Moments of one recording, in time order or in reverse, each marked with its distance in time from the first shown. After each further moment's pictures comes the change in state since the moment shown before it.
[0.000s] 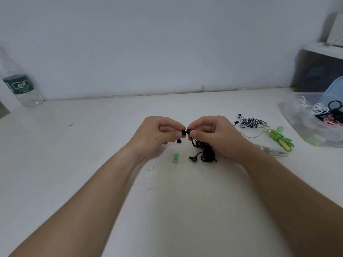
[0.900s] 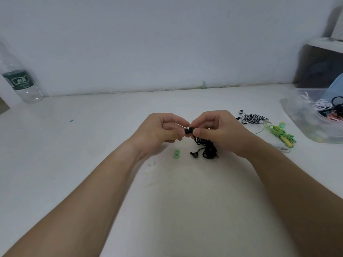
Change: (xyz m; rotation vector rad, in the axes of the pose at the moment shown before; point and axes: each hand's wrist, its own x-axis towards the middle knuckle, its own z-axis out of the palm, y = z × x) left_hand -0.003 0.000 0.002 -0.122 -0.097 -0.027; right_hand -0.005 -0.010 -0.006 -0.066 -0.048 0.010
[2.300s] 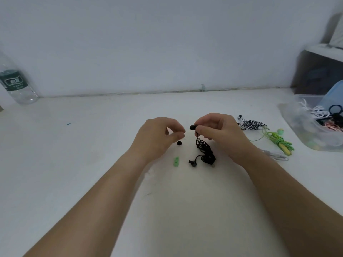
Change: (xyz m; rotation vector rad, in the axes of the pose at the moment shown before) left_hand 0.016 -0.006 -0.002 0.646 0.202 0.144; right_hand 0.007 -0.003 0.003 0.058 0.218 0.067
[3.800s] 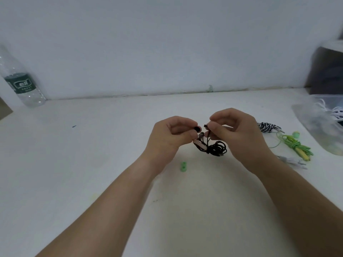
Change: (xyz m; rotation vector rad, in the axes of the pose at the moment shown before) left_hand -0.007 0.014 0.012 -0.819 0.043 -0.114; right_hand -0.003 -0.003 0.004 0.081 0.172 -0.091
